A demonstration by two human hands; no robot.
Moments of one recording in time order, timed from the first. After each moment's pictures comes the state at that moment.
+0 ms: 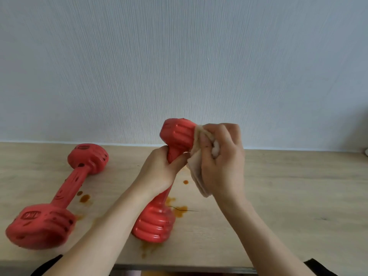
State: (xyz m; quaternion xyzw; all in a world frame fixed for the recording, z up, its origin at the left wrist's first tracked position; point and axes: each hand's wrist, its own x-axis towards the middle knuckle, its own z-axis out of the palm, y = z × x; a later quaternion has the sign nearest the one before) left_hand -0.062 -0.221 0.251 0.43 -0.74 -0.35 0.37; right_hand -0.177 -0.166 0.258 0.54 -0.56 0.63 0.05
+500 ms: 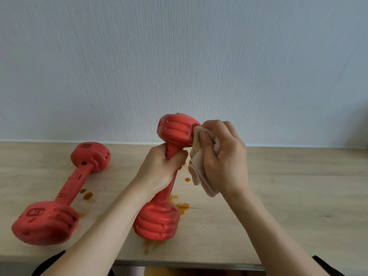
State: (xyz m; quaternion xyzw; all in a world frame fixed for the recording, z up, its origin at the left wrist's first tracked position) left_hand -0.059 -0.219 0.248 0.40 -0.70 -0.44 0.41; right_hand -0.188 -0.169 0.260 0.58 -0.55 0.60 0.03
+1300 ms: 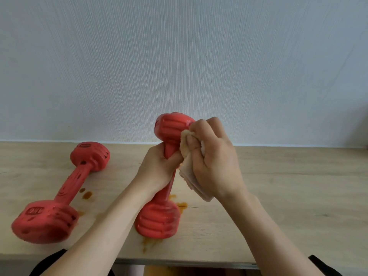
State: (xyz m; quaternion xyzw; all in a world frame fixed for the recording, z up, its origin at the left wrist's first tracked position) left_hand -0.063 -0.214 0.250 0.42 -0.69 -0.41 0.42; right_hand -0.179 -0.163 0.265 0.64 -0.54 0.55 0.03
